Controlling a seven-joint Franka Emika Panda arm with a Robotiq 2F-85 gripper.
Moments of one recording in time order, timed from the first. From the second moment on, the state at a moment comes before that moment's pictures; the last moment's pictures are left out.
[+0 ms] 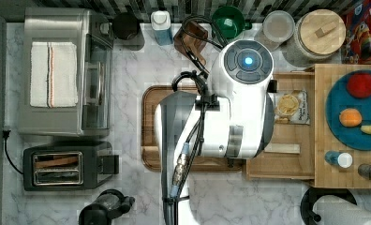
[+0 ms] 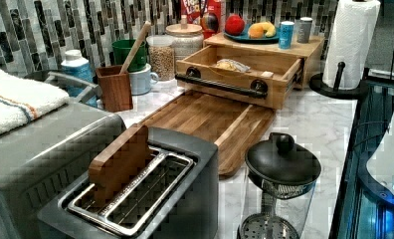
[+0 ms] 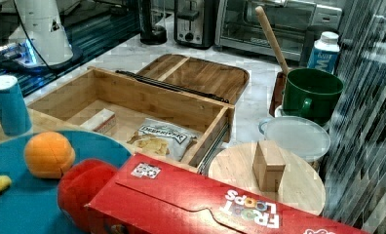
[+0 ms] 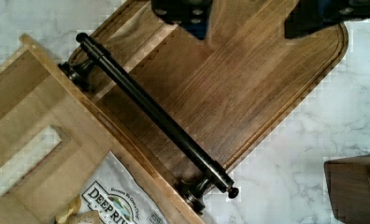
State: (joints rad) arm -0.04 0.05 -0.03 -1.86 0.03 0.26 -0.07
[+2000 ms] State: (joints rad) arm -0.01 0.02 0.13 -2.08 -0.05 0.46 -0.56
